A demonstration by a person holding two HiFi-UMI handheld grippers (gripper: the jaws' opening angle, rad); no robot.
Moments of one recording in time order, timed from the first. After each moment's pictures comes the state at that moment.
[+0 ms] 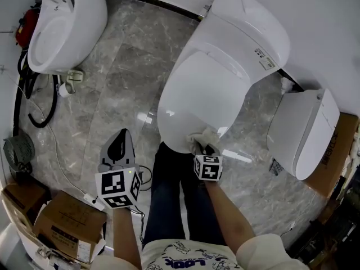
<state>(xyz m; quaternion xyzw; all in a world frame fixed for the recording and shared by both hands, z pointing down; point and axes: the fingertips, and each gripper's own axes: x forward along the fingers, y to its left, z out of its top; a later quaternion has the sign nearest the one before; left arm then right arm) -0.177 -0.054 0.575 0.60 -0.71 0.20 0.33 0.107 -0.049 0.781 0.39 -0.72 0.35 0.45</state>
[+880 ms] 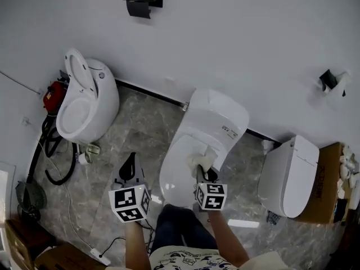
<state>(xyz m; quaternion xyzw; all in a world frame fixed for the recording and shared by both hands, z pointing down) -0.177 -0.146 0.324 0.62 -0.76 0.09 0.18 0.061 -0.204 0.464 0.46 -0.82 0.22 0.25</state>
